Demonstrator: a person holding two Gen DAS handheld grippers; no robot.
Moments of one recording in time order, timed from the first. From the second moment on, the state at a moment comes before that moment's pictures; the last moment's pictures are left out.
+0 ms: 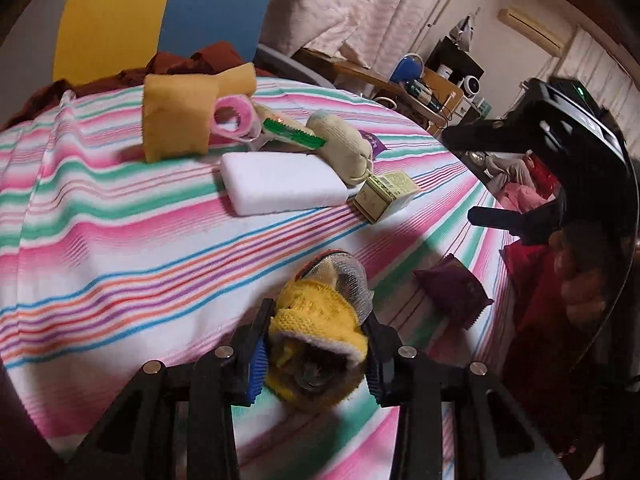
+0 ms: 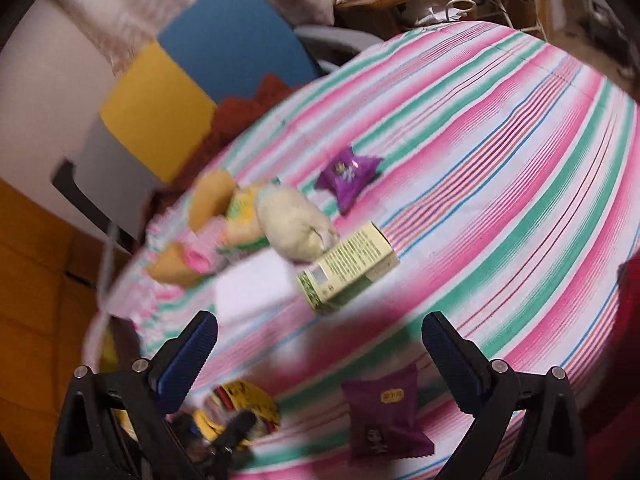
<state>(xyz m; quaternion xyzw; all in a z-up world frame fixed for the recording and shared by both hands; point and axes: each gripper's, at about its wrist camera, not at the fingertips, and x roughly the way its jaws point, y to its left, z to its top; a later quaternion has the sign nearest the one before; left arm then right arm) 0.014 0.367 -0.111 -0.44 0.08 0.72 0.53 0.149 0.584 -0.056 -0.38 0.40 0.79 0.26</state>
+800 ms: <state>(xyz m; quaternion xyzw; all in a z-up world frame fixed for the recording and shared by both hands) 0.011 0.367 -0.123 -0.44 0.04 0.71 0.54 0.085 0.624 -0.097 -0.52 0.25 0.77 0.27</state>
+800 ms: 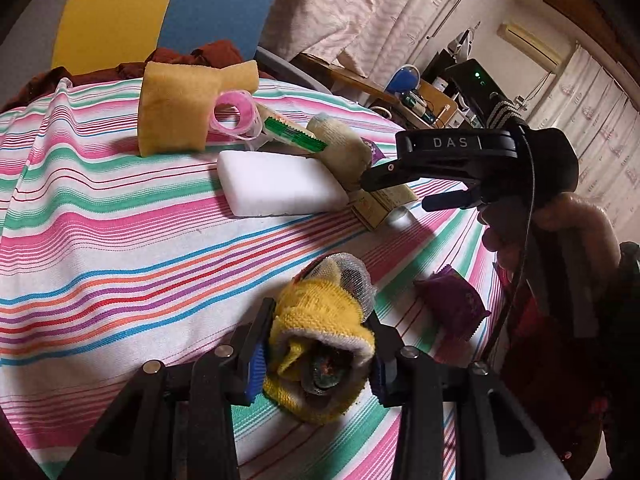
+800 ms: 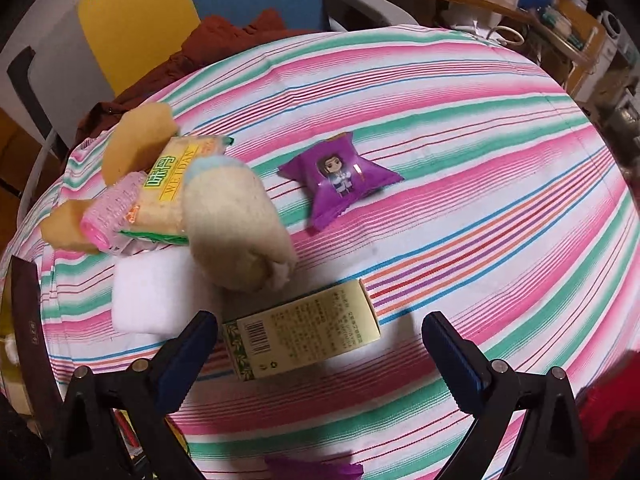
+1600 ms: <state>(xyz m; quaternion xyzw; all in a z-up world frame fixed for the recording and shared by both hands) 0.021 0.368 -0.117 -0.43 0.08 0.73 0.53 0.114 0.640 -0.067 -0.45 0.28 0.80 0.29</state>
